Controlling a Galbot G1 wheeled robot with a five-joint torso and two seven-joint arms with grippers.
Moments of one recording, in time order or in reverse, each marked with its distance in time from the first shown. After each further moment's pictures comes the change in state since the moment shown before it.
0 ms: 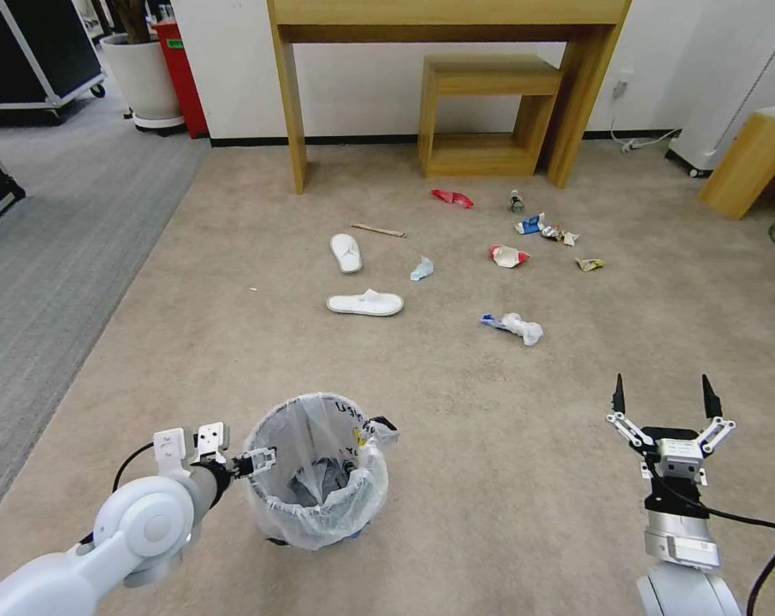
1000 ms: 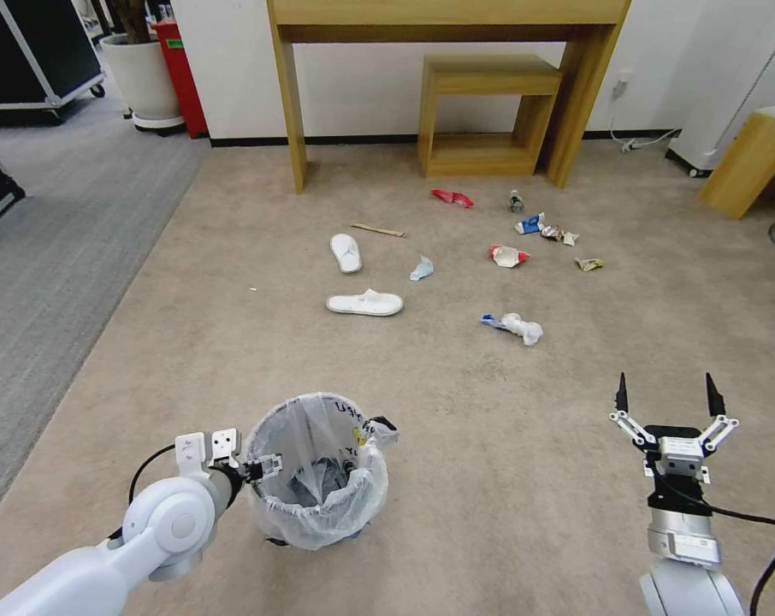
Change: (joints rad) left arm -0.080 -0.037 0.096 0.063 0.034 0.005 -0.031; right arm 0.017 -0.022 0.011 -0.019 -0.009 -0.001 0.026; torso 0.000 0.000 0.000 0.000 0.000
